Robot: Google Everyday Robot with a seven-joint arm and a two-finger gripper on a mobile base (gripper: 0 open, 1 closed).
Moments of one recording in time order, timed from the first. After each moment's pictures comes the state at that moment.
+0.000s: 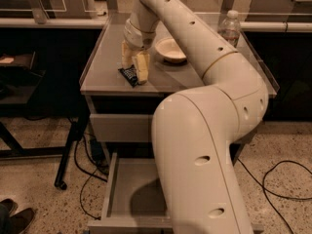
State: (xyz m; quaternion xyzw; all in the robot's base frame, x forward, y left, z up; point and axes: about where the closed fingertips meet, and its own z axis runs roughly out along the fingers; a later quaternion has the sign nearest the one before) arm 0.740 0.082 0.828 -0.87 0.44 0.06 0.19
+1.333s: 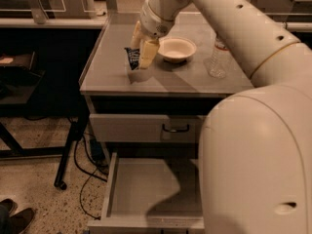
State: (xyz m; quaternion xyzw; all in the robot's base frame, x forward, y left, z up) arm 0.720 0.046 0.899 -0.79 0.54 0.04 0.27
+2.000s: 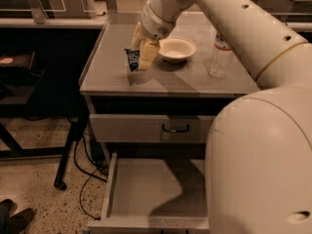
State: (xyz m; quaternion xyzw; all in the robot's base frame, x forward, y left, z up) arm 0.711 0.043 0.899 -0.78 0.55 0.05 0.28
